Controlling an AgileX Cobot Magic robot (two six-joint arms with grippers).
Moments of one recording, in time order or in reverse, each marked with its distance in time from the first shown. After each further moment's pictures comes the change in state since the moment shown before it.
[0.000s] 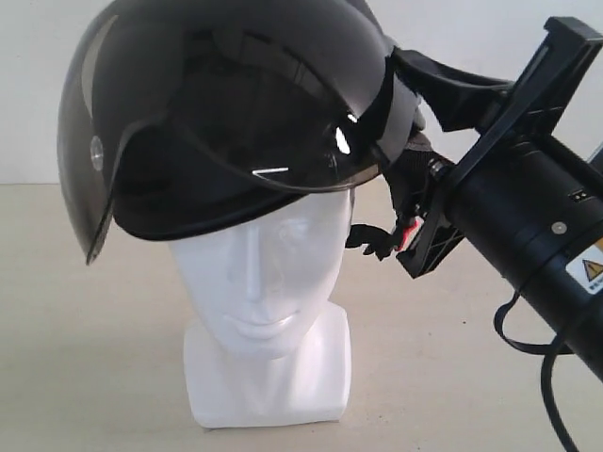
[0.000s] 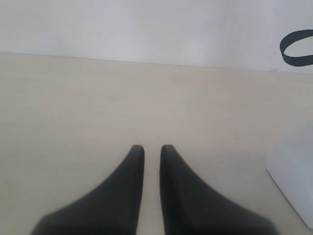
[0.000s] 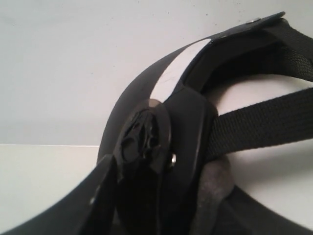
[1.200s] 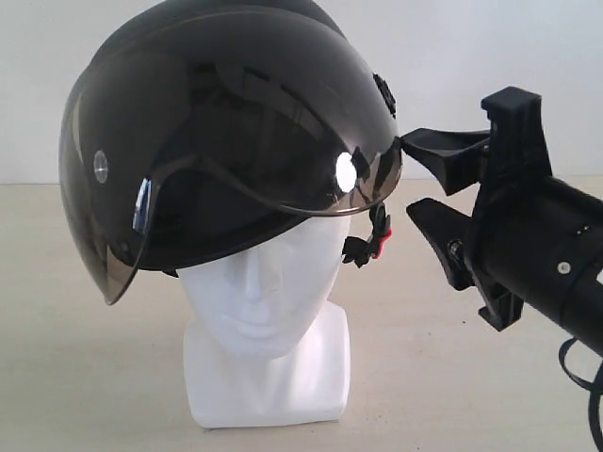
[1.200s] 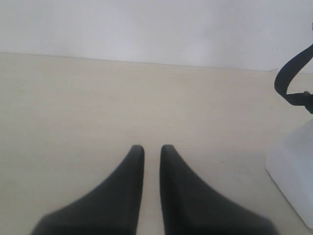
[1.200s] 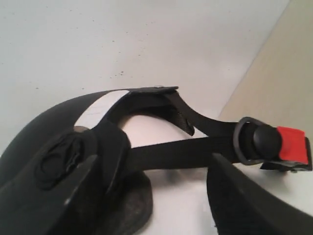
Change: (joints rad) left arm 0.000 0.000 0.000 0.000 0.000 0.000; right arm -0.018 -0.116 0.012 0.172 0.416 -0.466
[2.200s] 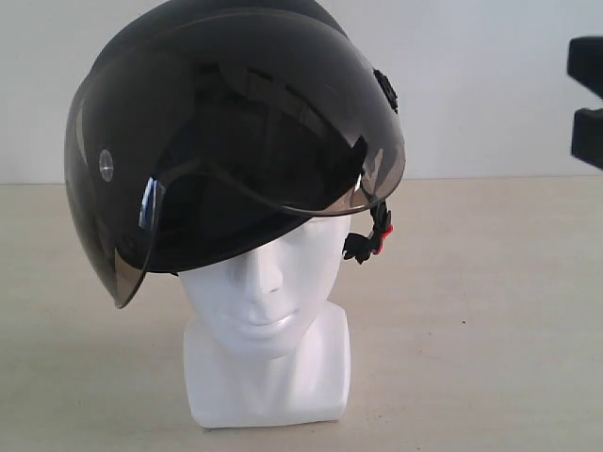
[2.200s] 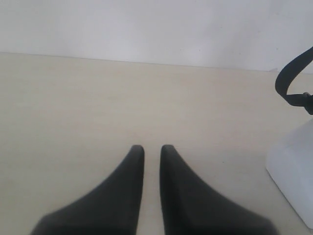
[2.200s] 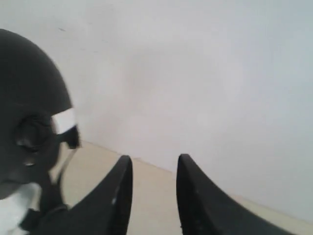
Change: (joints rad) left arm 0.000 0.000 0.000 0.000 0.000 0.000; right arm 0.000 -0.401 -0.257 1.252 0.145 -2.929
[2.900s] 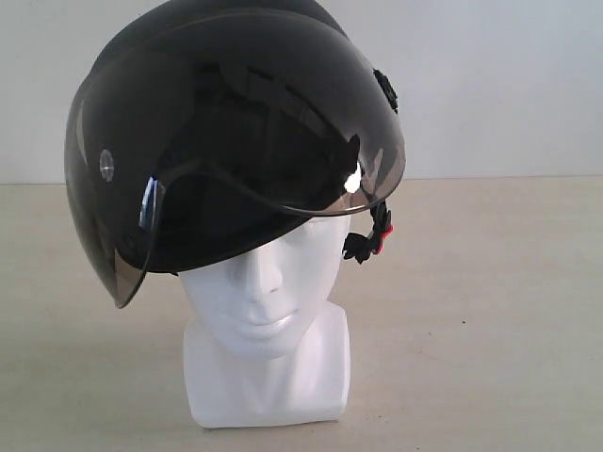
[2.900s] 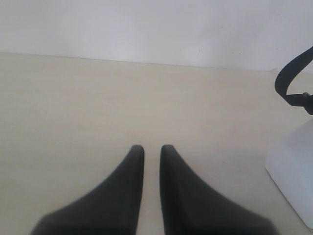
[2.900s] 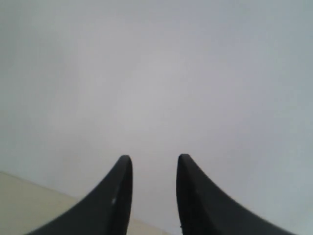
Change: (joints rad) left arm 0.000 0.000 0.000 0.000 0.000 0.000; right arm 0.000 0.051 -0.068 -0.231 -0.400 -0.193
